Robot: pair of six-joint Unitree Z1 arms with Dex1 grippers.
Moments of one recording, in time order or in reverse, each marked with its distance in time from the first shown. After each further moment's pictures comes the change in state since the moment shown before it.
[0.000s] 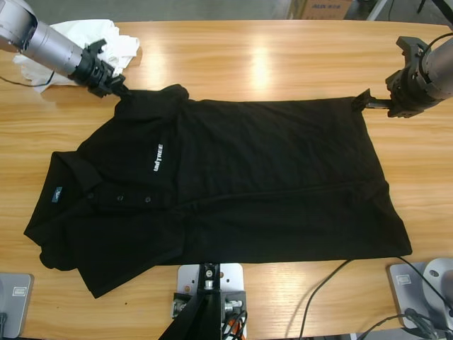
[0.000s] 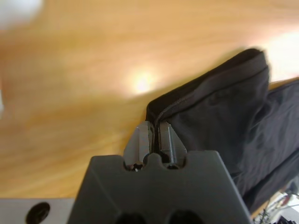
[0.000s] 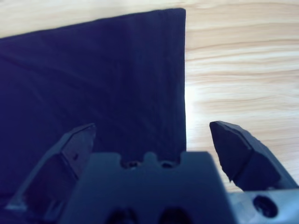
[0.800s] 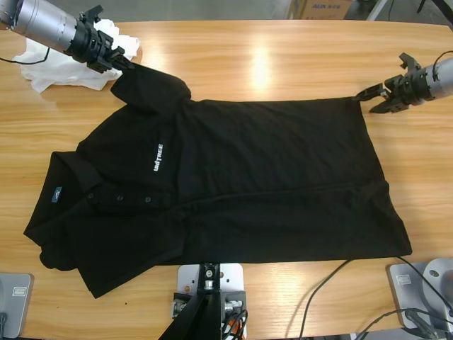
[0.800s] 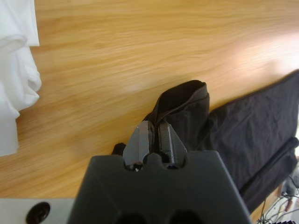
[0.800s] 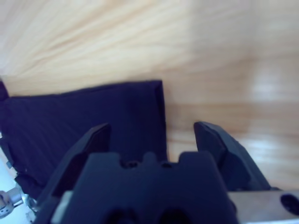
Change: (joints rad) arm 0 -0.020 -0.069 -0.037 -0.044 -0.019 0.003; arm 1 -0.606 0.333 0.039 -0.321 0.714 -0.405
